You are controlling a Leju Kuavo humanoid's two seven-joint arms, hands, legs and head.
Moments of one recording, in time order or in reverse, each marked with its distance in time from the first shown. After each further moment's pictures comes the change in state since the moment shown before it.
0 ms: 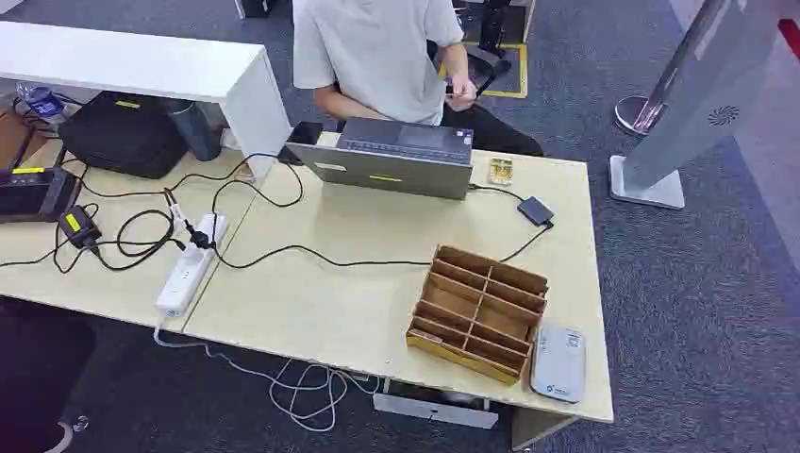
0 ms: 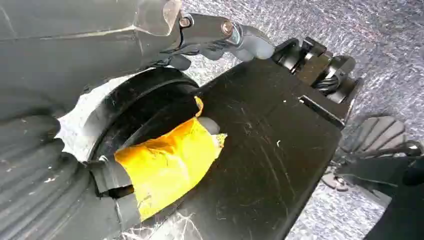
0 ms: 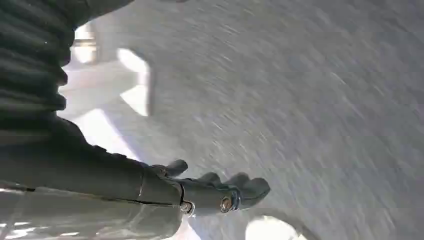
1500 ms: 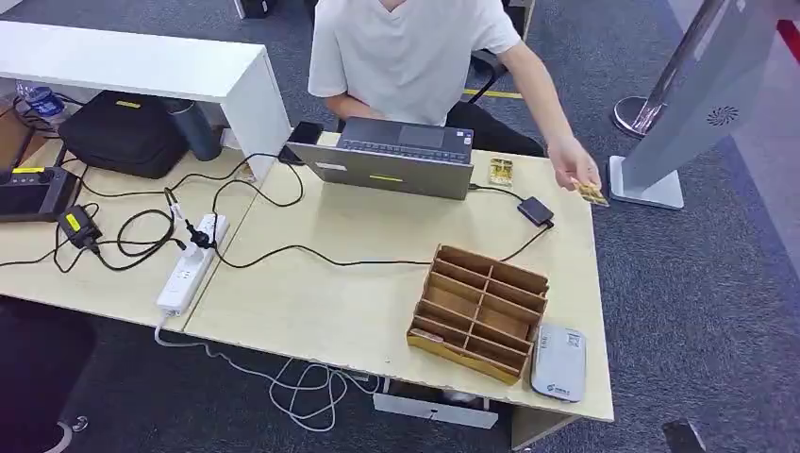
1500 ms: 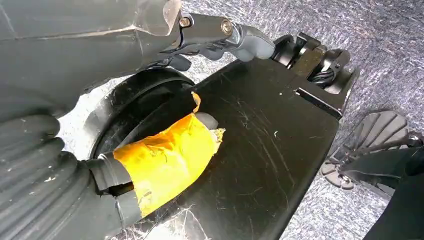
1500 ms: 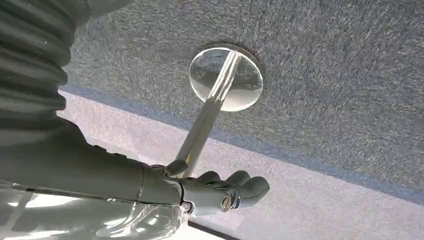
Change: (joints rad) left arm -0.004 -0.005 0.000 0.000 -0.039 -0.019 -0.017; right arm -0.103 -0.227 0.135 -0.404 -0.220 0.095 -0.091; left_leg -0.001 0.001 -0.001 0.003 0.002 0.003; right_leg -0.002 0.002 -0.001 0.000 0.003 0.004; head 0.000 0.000
